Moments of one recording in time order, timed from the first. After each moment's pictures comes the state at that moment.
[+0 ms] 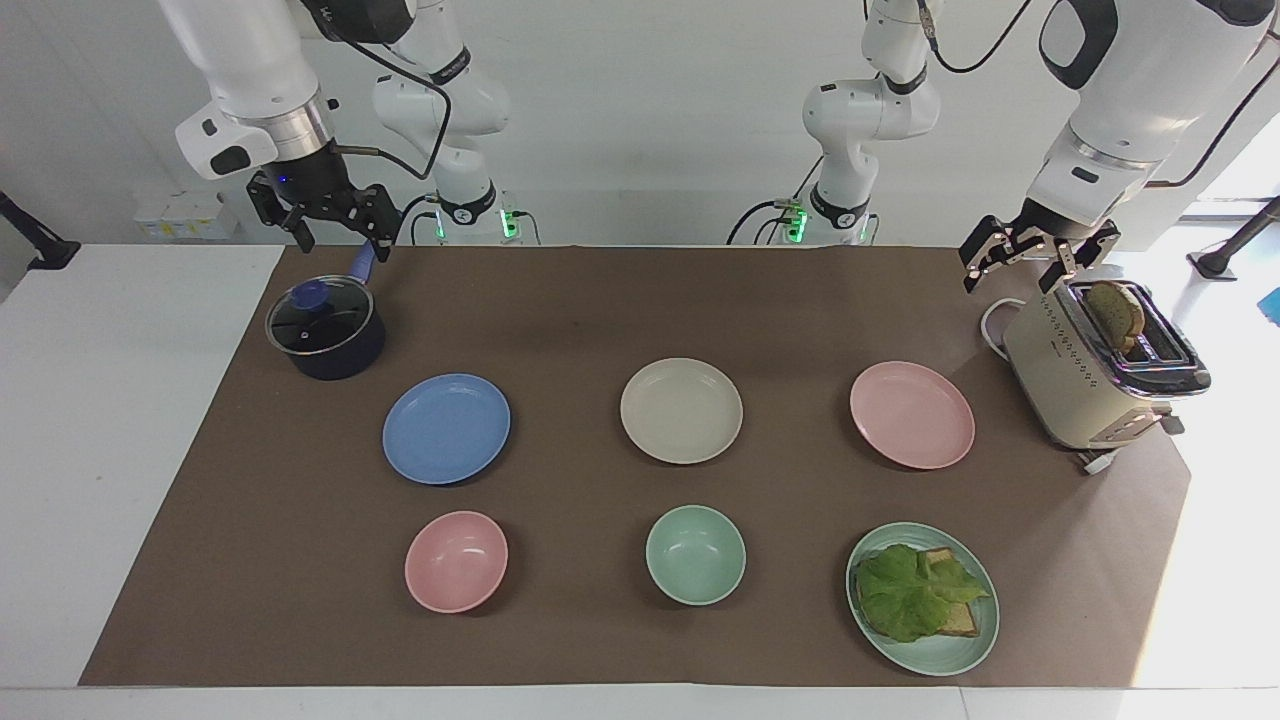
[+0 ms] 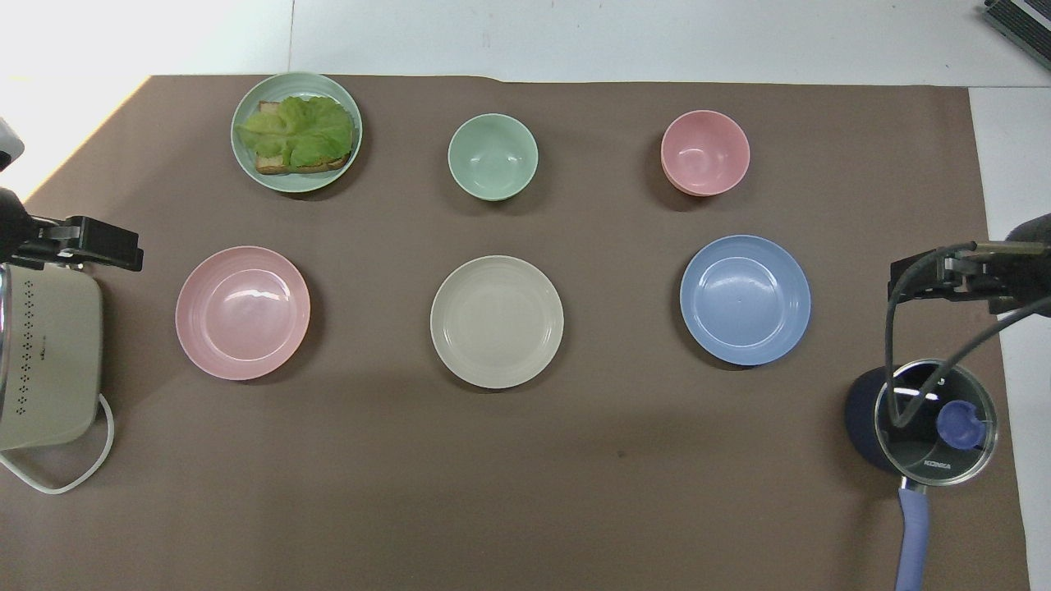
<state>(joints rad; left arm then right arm) -0.02 0.01 -0.06 -1.56 0.00 1.58 0.00 -0.05 -0.05 0.08 -1.59 -0.04 1.50 0.17</state>
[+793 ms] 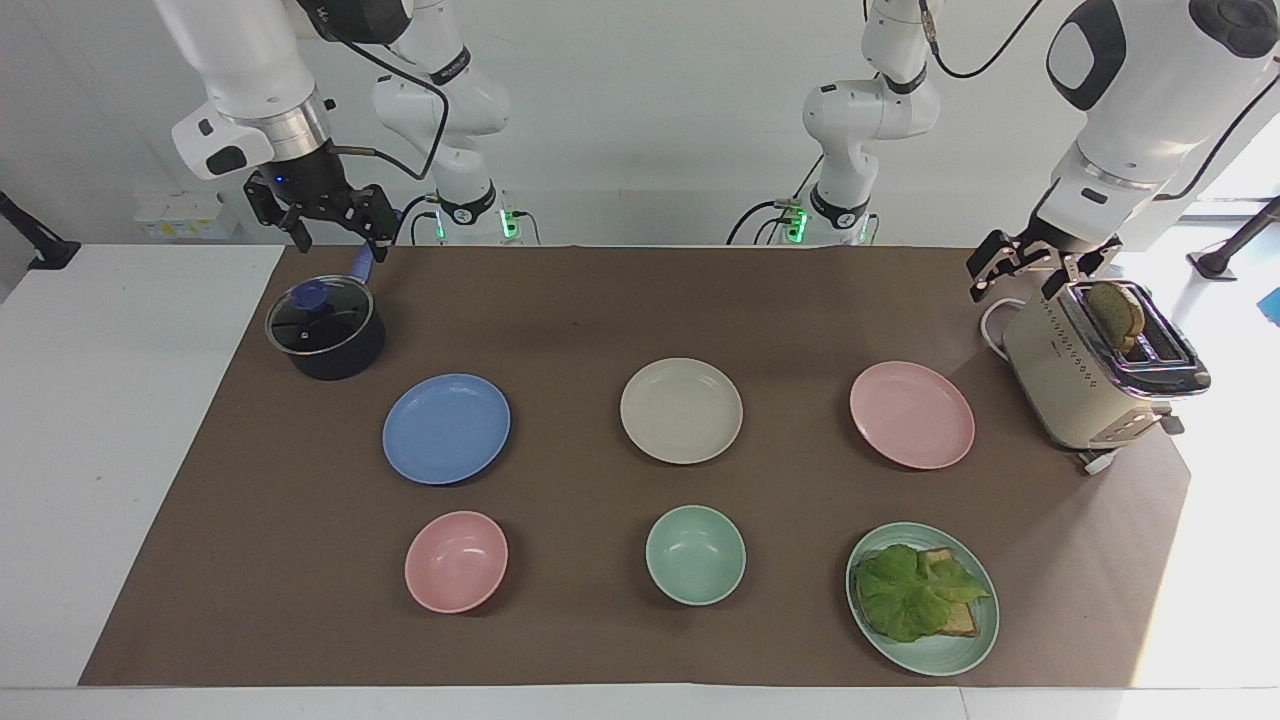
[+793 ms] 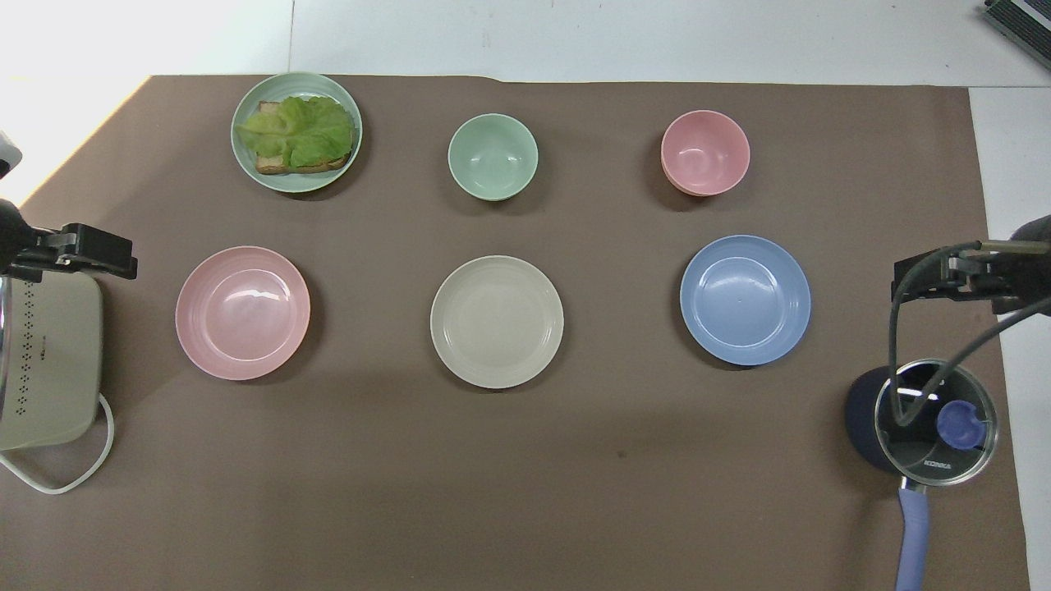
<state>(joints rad) 0.03 0.01 -0.05 -1.66 -0.01 1.66 -0.01 -0.05 -0.05 0.08 -1.59 -0.04 1.50 0.17</state>
